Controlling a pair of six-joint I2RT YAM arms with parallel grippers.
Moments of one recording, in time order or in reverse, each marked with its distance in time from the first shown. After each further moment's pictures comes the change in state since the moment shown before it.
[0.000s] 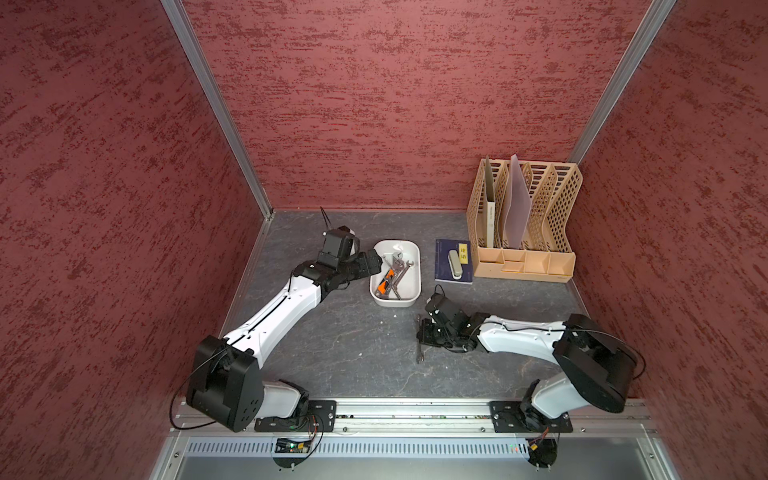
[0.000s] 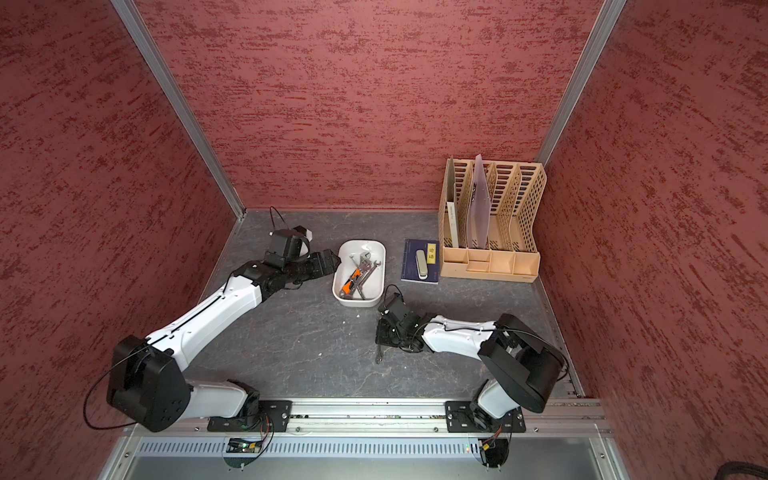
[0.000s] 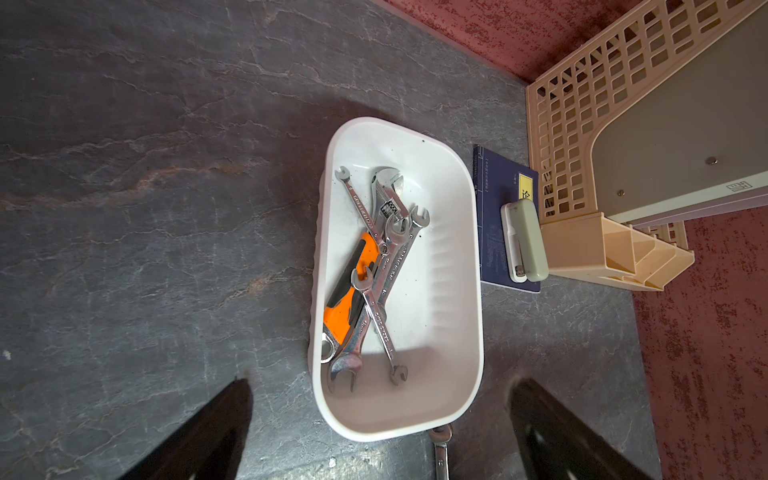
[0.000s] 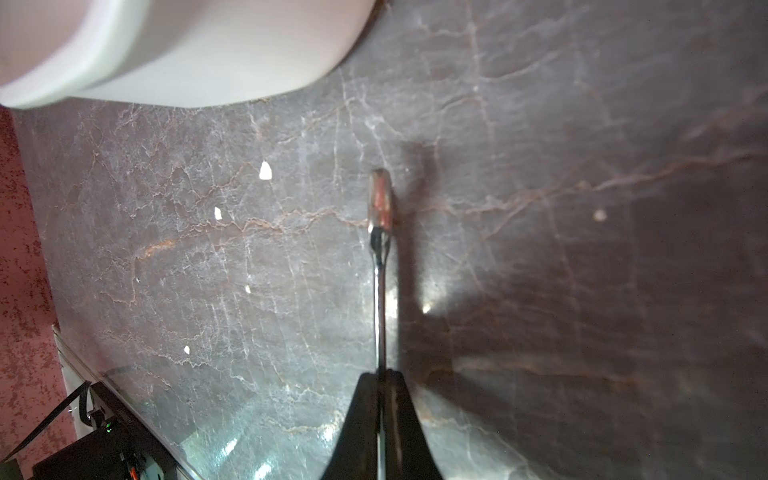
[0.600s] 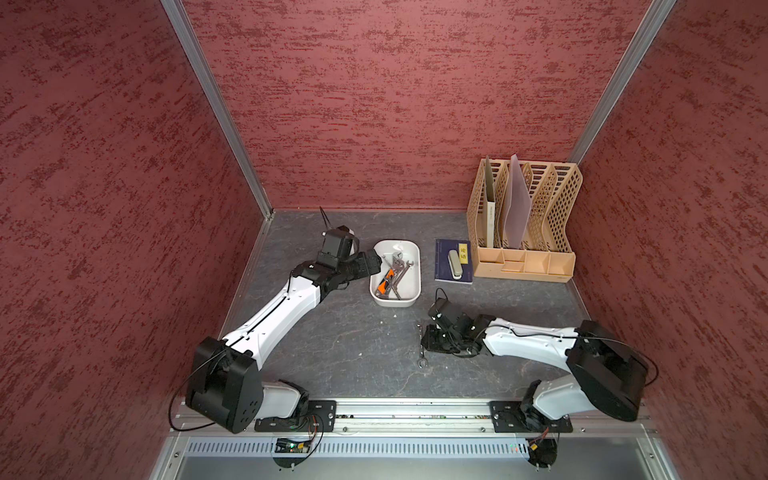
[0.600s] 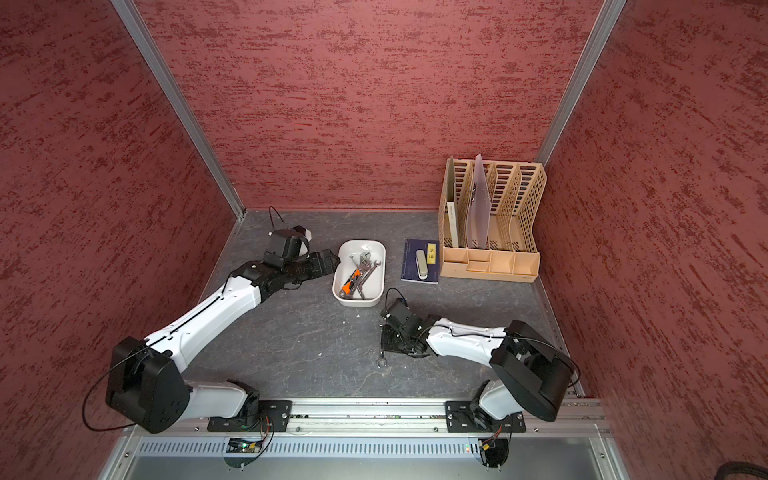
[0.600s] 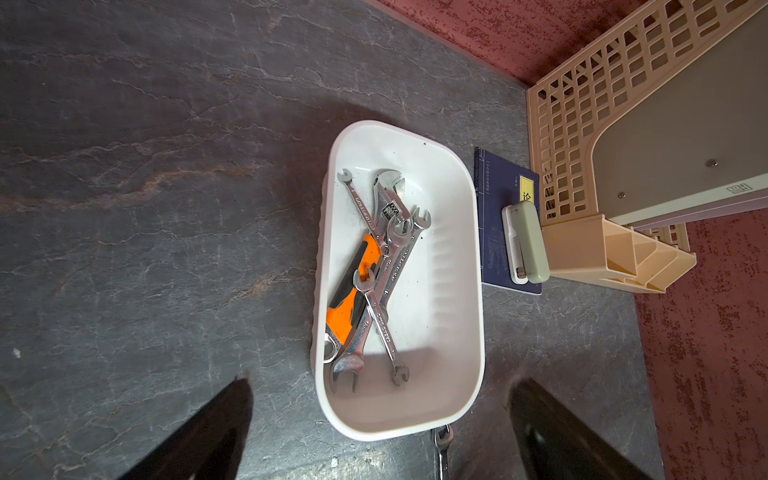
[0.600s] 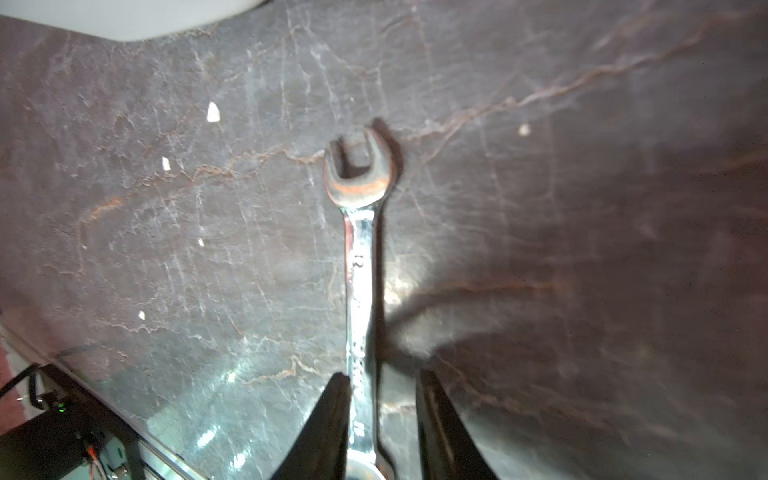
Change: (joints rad) left arm 0.003 -0.007 0.002 -0.011 -0.005 0.001; right arm 0.019 -0.082 0.035 -0.217 0.033 -0.059
